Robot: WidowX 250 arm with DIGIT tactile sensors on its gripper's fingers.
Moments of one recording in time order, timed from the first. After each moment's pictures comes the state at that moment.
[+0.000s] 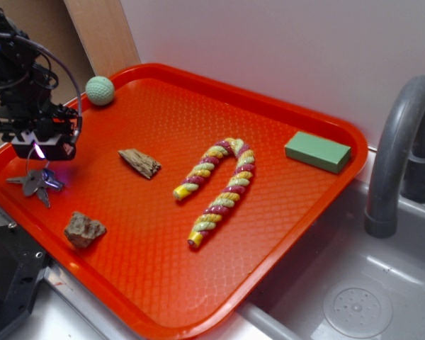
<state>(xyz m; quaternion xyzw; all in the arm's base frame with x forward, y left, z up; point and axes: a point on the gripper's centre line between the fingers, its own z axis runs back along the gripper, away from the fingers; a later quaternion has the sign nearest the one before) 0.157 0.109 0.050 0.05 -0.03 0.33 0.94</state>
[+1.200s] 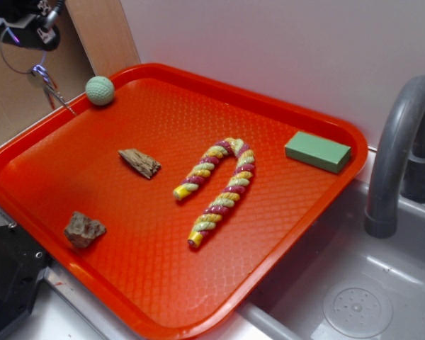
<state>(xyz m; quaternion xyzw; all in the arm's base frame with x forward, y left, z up) 0.181 0.057 0.192 0.05 -0.12 0.18 0.98</state>
